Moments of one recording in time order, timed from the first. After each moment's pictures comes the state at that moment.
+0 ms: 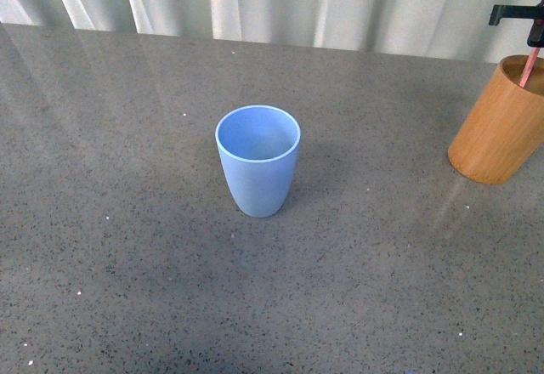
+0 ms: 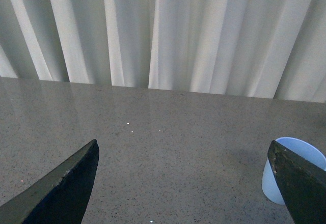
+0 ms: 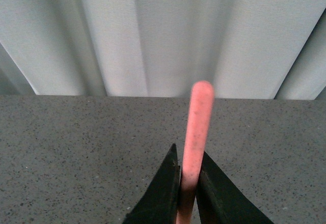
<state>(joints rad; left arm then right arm) 0.00 0.00 0.02 0.00 0.00 0.00 0.00 2.04 0.96 0.80 0.09 0.01</state>
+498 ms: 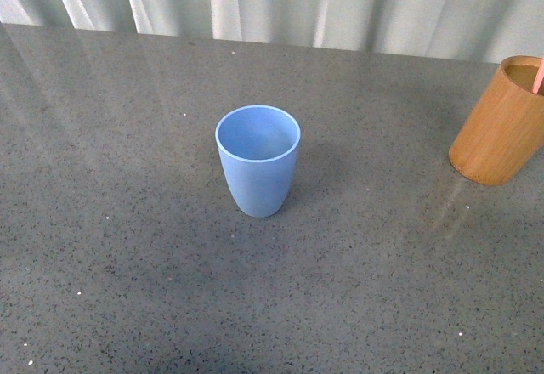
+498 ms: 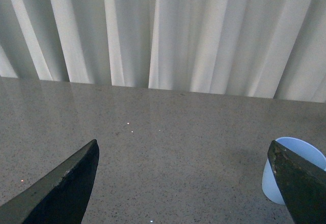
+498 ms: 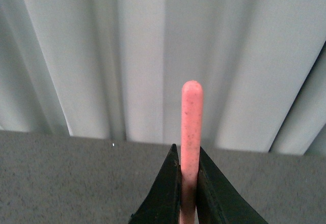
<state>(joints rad) 0.00 0.00 0.02 0.00 0.00 0.00 0.06 1.85 0.82 0.96 0.09 -0.04</state>
